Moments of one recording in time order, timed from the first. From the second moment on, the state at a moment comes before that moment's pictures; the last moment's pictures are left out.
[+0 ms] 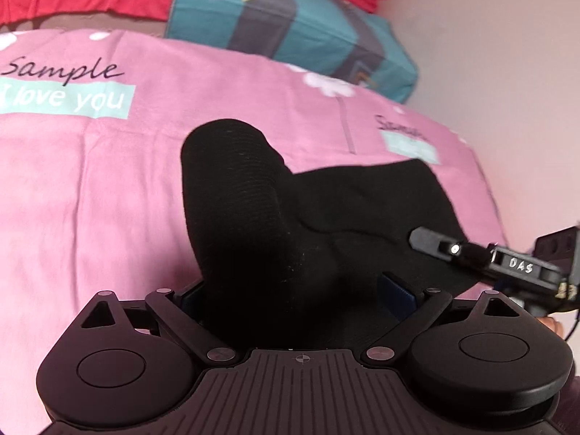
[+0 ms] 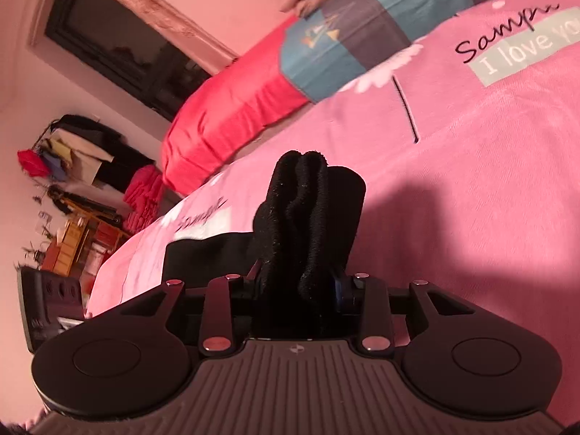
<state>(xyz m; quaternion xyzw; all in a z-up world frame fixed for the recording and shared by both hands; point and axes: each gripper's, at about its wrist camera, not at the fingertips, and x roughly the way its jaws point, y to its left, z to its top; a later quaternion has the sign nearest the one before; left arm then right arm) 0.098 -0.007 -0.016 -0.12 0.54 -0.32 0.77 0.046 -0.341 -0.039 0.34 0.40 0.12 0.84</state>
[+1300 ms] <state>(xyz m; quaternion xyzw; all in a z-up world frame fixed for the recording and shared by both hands) 0.008 -0.013 -0.058 0.09 0.57 -0.21 0.79 -0.110 -0.255 -0.061 0.23 0.44 -0.09 0.86</state>
